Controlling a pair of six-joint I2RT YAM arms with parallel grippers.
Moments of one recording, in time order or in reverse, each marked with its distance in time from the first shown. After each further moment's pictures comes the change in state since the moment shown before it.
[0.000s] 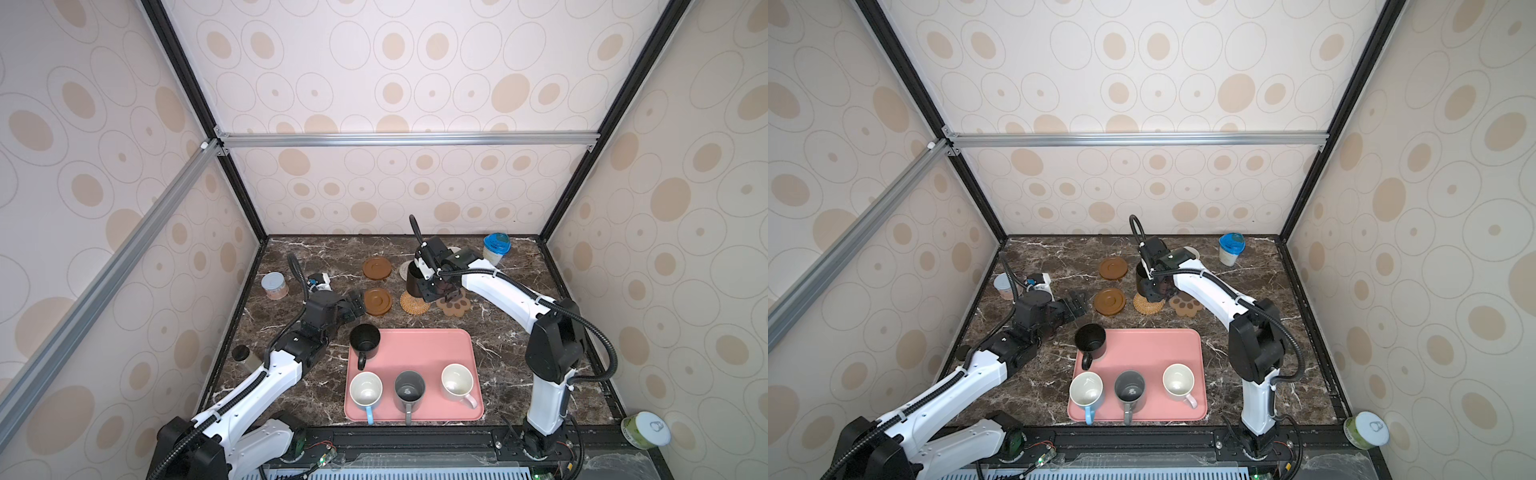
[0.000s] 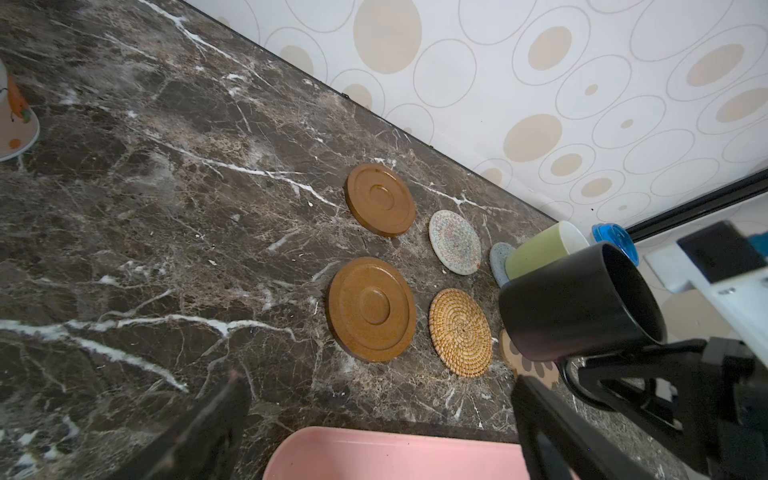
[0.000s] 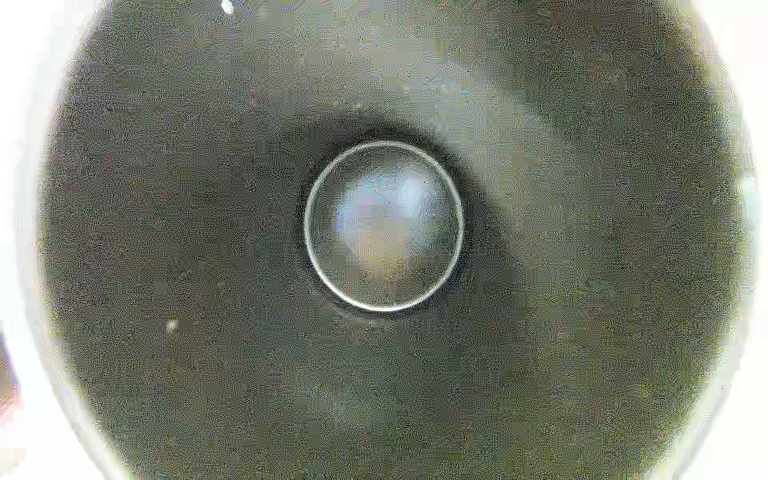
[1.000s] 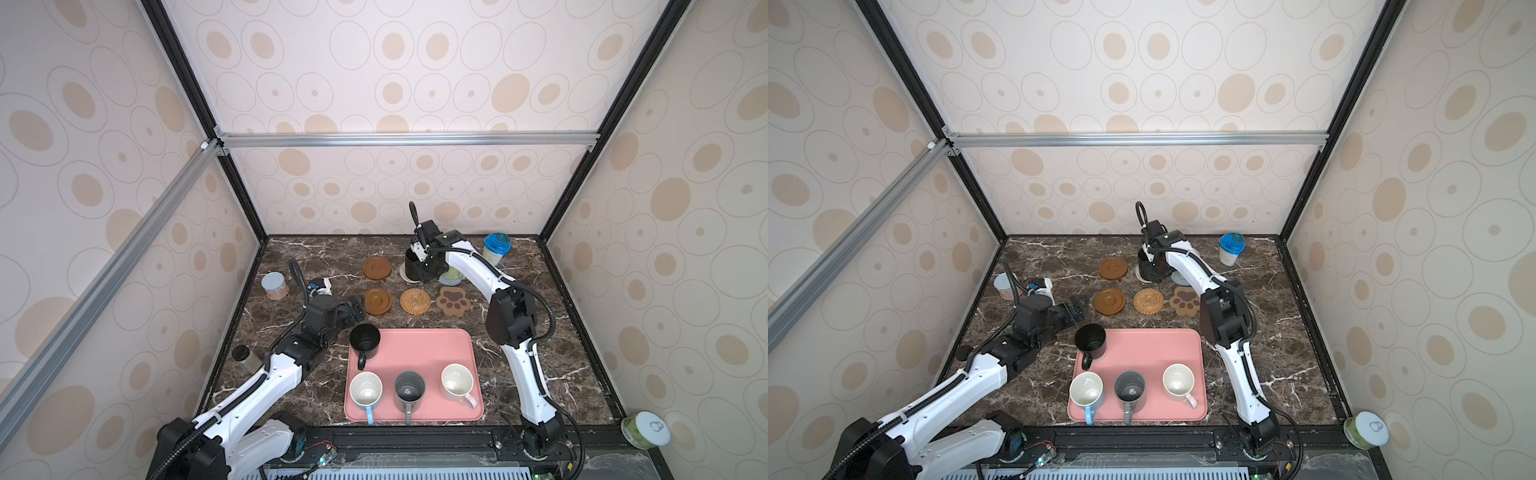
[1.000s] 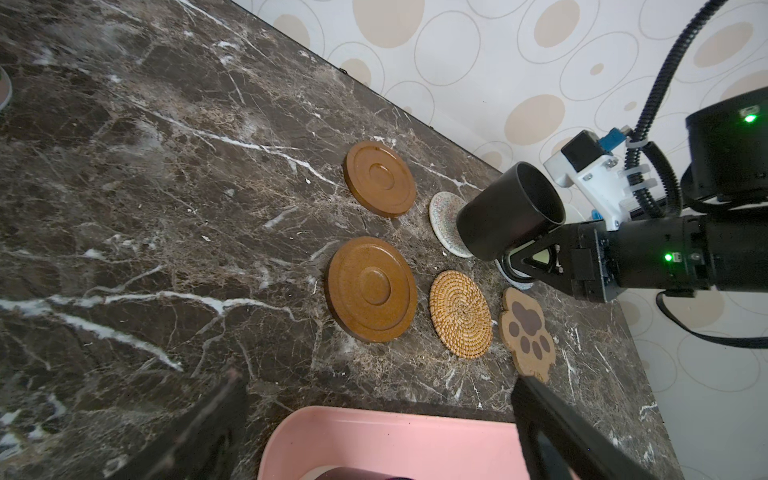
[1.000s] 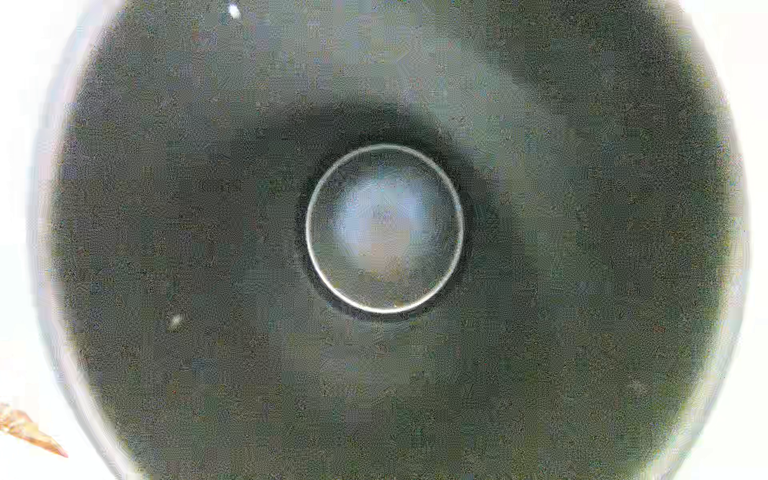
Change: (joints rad) left arm 0.000 -0.007 -0.043 0.013 0.039 -0.017; right arm -0.111 0.440 0.518 -0.099 -0.028 -0.132
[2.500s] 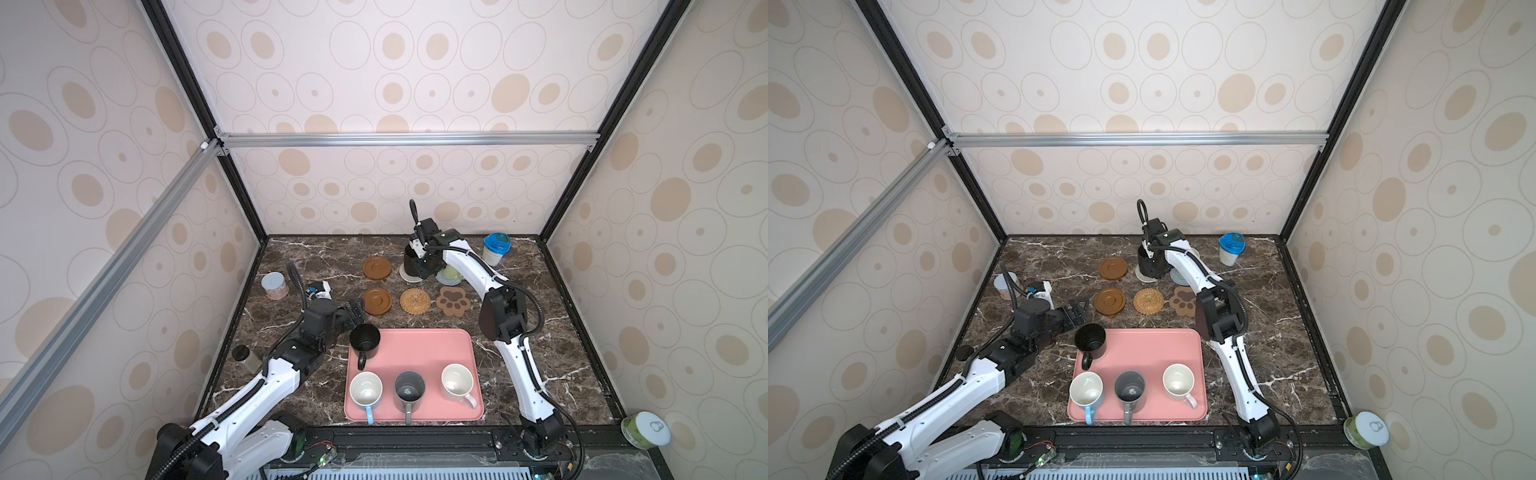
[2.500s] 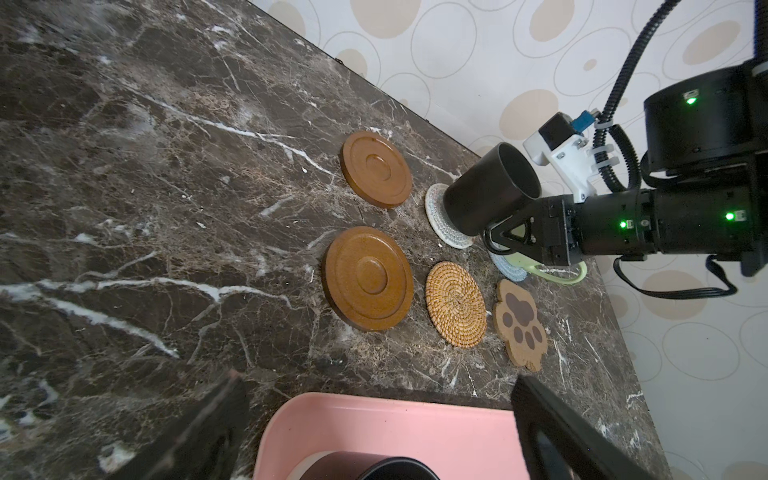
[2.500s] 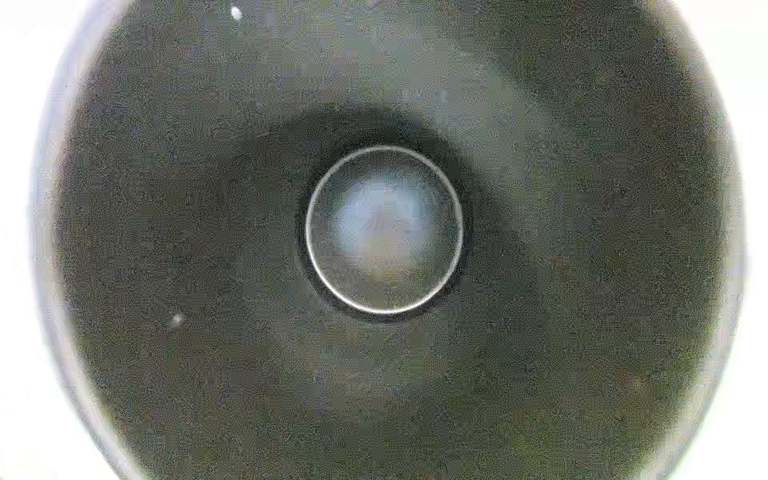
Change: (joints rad) left arm 0.001 -0.035 -0.033 0.004 0.022 -0.011; right arm -0.021 0.112 0.148 -0.002 -0.012 -0.010
